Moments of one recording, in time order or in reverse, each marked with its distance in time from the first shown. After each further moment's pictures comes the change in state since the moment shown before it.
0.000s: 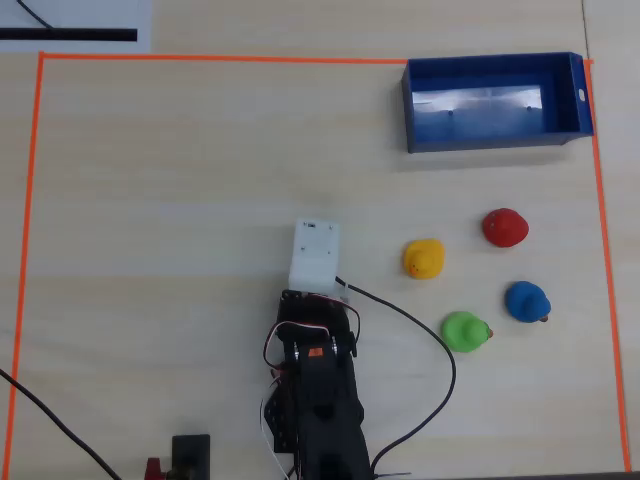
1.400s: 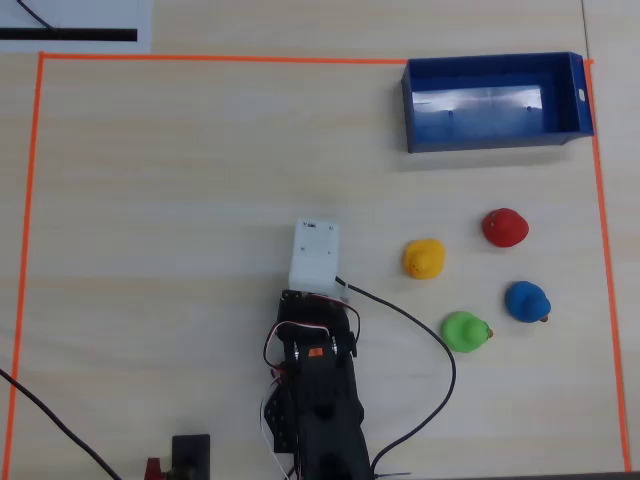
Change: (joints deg) arm 0.0 0.0 0.0 0.0 0.0
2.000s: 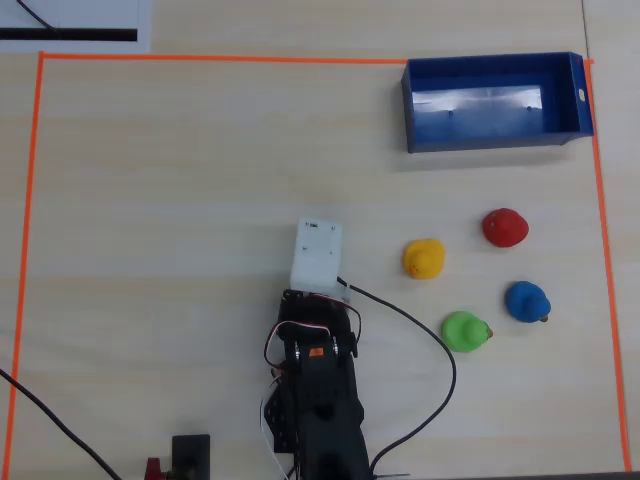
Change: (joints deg) arm 0.8 0.0 0.0 0.0 0.0
